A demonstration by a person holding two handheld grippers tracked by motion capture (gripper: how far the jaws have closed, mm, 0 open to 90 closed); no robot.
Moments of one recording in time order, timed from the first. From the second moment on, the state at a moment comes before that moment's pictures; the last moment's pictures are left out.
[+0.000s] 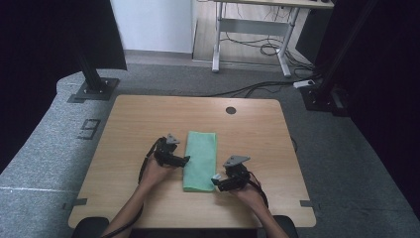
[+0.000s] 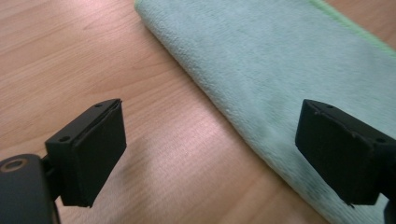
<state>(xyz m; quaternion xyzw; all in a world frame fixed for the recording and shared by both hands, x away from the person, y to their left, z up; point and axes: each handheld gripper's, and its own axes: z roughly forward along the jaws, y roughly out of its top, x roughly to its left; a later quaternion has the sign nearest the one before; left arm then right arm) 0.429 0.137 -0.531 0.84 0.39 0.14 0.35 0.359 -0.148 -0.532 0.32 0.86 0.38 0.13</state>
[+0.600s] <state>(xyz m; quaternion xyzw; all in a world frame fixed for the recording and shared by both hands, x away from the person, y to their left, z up) 0.380 0.180 -0.512 0.84 0.38 0.13 0.37 0.369 -0.193 -0.525 0.36 0.84 0.37 0.16</state>
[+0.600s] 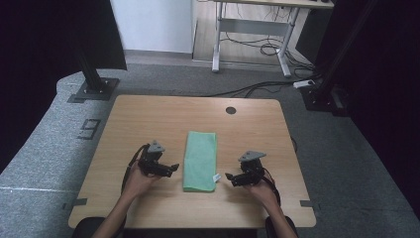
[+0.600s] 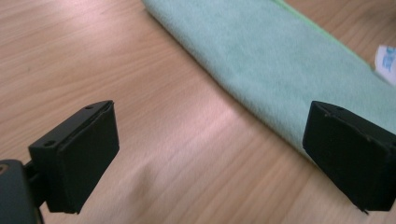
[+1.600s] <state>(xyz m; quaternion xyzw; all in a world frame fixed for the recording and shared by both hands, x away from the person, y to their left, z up) 0.372 0.201 -0.547 0.85 0.39 0.15 0.32 0.379 -0.228 -0.548 0.40 0.83 0.35 0.18</state>
